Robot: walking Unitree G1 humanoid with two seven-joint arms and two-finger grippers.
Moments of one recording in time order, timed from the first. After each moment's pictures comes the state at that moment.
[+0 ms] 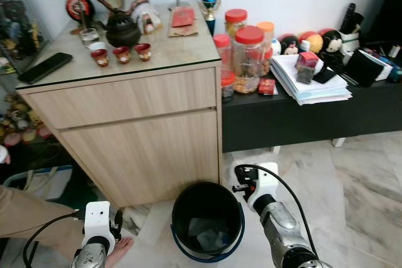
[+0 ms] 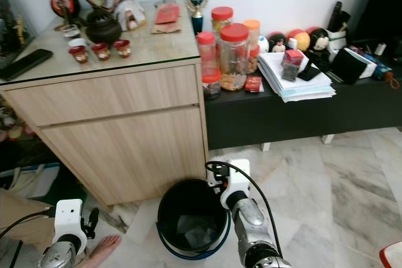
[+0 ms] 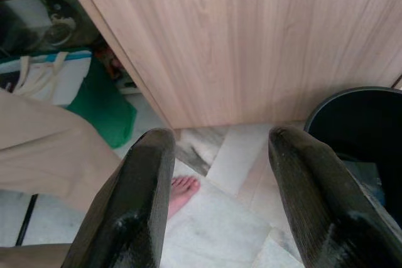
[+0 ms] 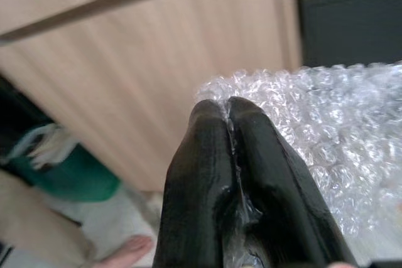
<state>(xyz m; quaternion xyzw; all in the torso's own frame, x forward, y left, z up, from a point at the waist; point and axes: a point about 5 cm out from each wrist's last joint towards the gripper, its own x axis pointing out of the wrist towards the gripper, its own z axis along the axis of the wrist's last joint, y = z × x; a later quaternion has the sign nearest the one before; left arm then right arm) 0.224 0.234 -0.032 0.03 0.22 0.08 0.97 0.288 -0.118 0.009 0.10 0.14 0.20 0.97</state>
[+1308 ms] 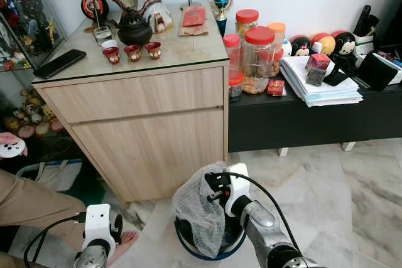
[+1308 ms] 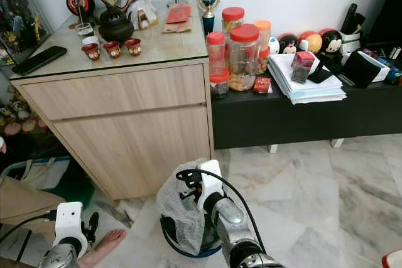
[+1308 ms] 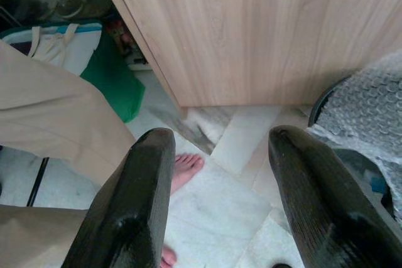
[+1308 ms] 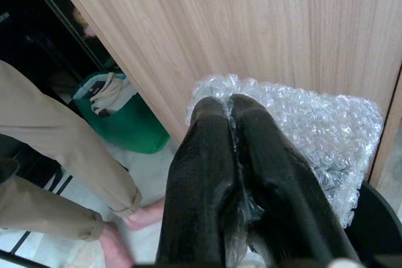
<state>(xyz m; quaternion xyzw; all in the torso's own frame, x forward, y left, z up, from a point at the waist) 0.222 0.233 -0.037 0.02 0.24 0.08 0.97 0.283 -0.077 0.005 0.08 0.17 0.28 0.94</state>
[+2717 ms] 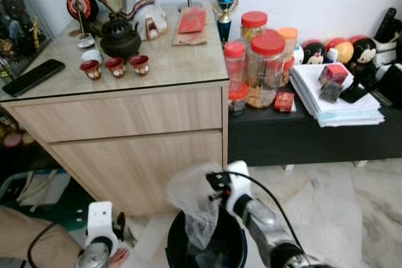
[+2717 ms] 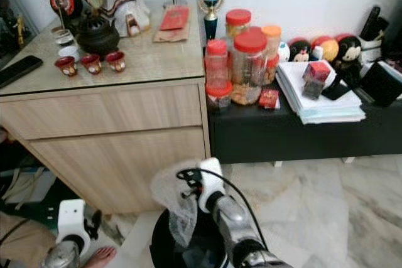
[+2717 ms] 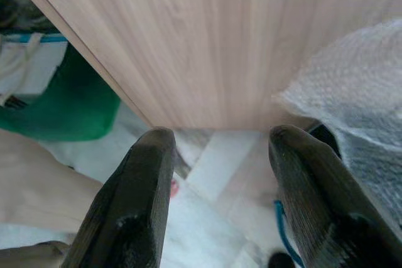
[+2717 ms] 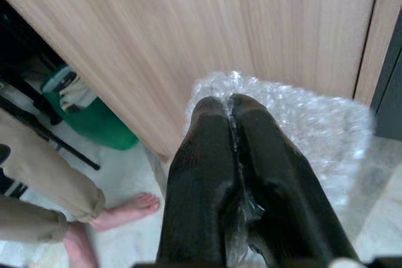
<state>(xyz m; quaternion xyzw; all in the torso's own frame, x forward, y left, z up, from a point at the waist) 0.223 0.227 -0.039 0.01 0.25 0.07 0.97 0.282 -0.084 0.000 0.06 0.19 0.28 0.94</state>
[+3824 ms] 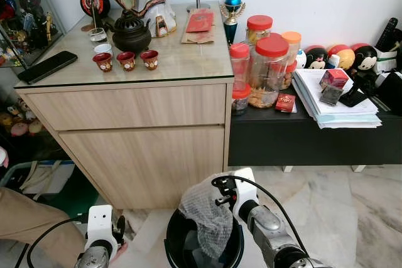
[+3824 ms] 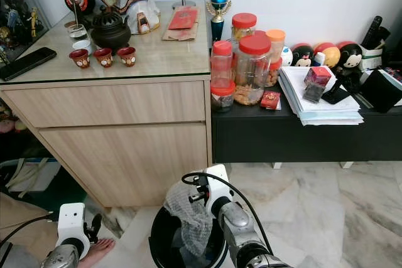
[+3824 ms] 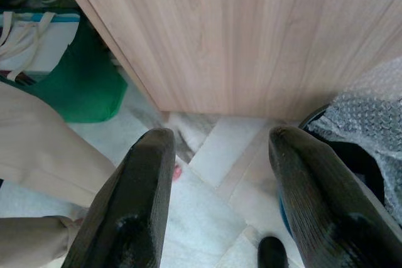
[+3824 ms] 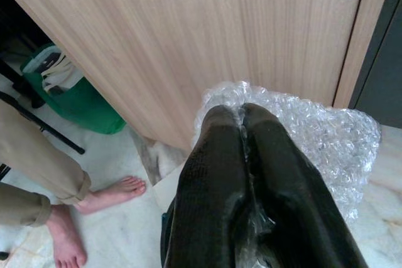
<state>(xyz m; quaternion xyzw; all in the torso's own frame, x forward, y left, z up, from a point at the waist) 0.220 0.228 -0.041 0.01 0.25 0.08 0.96 0.279 -0.095 -0.008 0.04 0.22 0.23 0.95</state>
